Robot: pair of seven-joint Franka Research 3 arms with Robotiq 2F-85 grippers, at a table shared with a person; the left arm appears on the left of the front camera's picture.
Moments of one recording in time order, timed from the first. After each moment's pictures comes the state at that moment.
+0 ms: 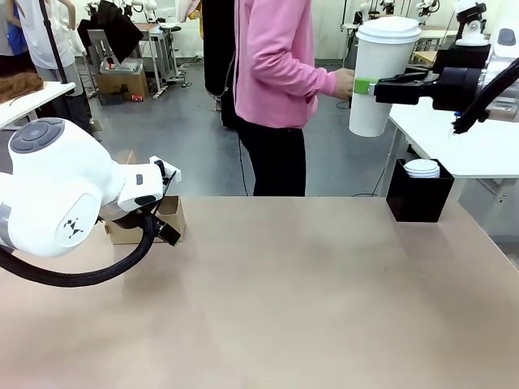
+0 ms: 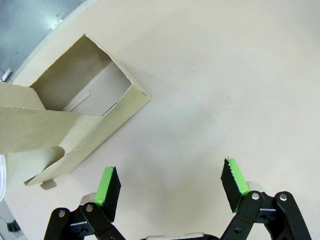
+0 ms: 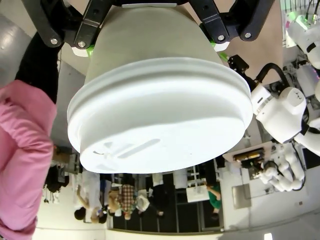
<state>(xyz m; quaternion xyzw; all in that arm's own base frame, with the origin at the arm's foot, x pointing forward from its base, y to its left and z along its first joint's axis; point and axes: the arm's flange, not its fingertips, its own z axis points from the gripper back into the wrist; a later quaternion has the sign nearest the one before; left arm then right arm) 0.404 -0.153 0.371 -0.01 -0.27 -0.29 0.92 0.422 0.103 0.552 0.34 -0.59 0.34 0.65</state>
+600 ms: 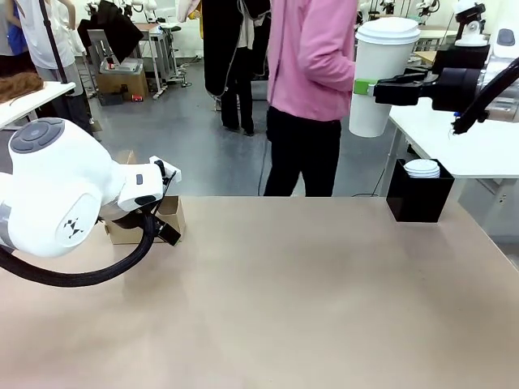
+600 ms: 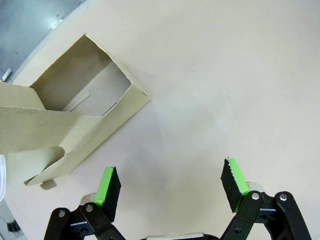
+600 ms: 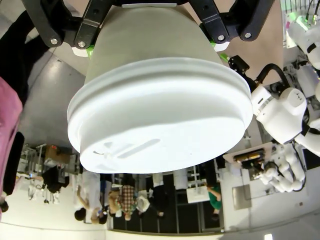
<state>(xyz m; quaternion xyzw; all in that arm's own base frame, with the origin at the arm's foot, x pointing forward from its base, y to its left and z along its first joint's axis) 0.404 -0.153 0.371 -0.01 -0.27 -0.29 0.92 0.422 0.104 0.552 0.34 -0.59 0.34 0.65</state>
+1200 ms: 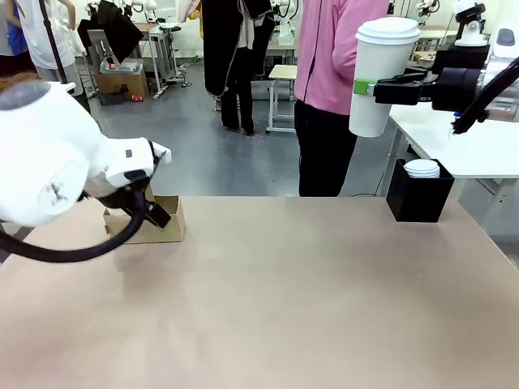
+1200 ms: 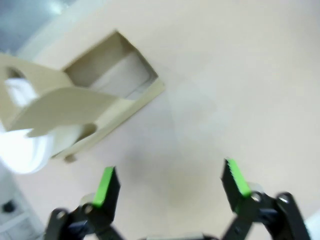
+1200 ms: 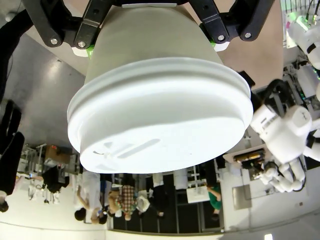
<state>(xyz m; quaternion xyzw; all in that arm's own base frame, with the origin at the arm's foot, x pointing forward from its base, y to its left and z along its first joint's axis) 0.405 -0.138 0.433 -0.01 -0.23 -0.26 0.94 0.422 0.104 0.552 0.34 -0.59 0.34 0.65</state>
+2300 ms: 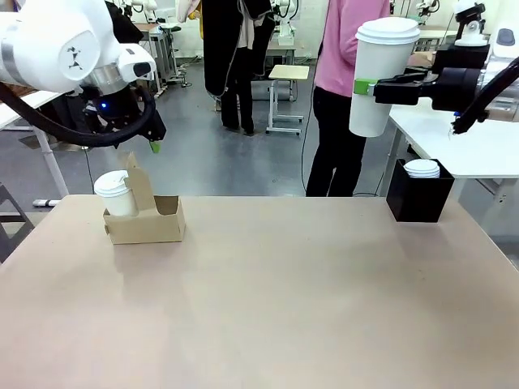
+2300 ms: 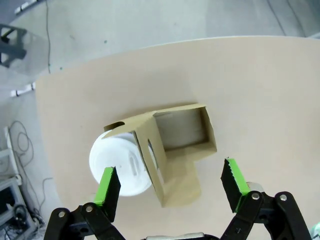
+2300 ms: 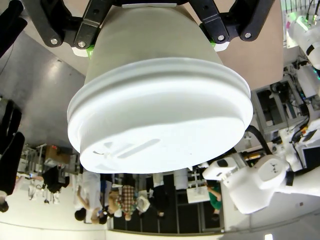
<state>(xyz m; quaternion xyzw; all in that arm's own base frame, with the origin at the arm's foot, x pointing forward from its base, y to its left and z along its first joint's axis) 0.535 -0.127 0.531 0.02 -0.19 -0.07 0.98 0.422 0.103 0.552 0.34 -0.59 0.34 0.65</state>
